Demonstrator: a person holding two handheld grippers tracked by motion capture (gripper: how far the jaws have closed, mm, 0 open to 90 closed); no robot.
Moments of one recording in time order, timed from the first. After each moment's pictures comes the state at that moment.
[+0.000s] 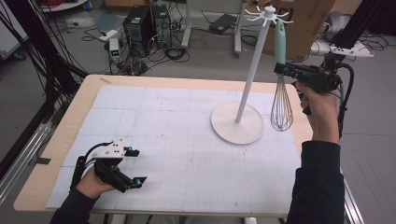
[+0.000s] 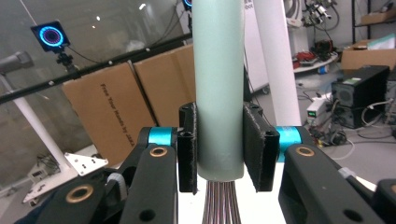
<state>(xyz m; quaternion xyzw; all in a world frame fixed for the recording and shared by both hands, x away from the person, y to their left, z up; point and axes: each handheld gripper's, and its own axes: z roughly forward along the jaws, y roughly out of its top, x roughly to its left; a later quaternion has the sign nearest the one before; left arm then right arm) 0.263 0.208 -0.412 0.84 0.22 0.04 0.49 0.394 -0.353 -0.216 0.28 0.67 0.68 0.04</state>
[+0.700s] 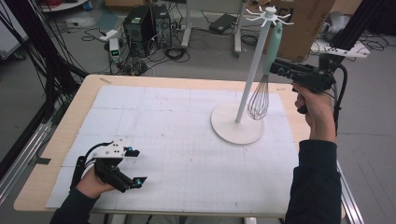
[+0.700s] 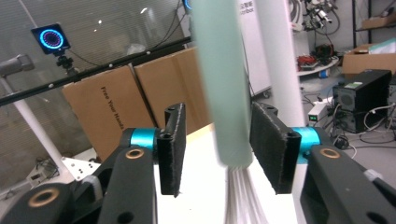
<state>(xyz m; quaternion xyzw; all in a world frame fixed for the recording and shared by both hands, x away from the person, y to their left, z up) 0.263 0.208 -0.413 0.84 0.22 0.04 0.49 0.397 -0.344 -0.219 0.27 0.67 0.69 0.05</state>
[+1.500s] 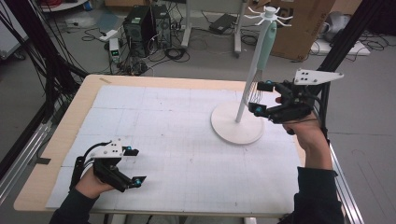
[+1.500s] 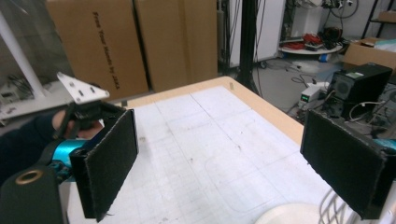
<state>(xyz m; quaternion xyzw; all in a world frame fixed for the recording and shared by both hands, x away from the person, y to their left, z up) 0.262 0.211 -0.410 0.84 0.22 0.05 0.50 0.337 -0.282 -0.238 0.20 0.77 0.60 0.11</state>
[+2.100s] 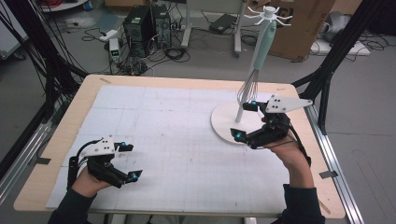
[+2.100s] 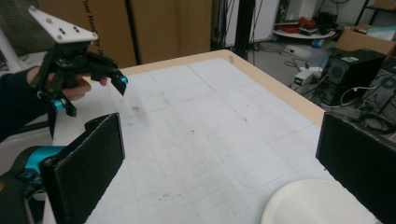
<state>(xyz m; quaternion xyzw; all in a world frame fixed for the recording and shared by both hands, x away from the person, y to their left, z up) 0.264 0.224 -0.405 0.81 0.24 0.08 0.53 0.313 -0.248 -0.294 0.20 0.79 0.56 0.14</state>
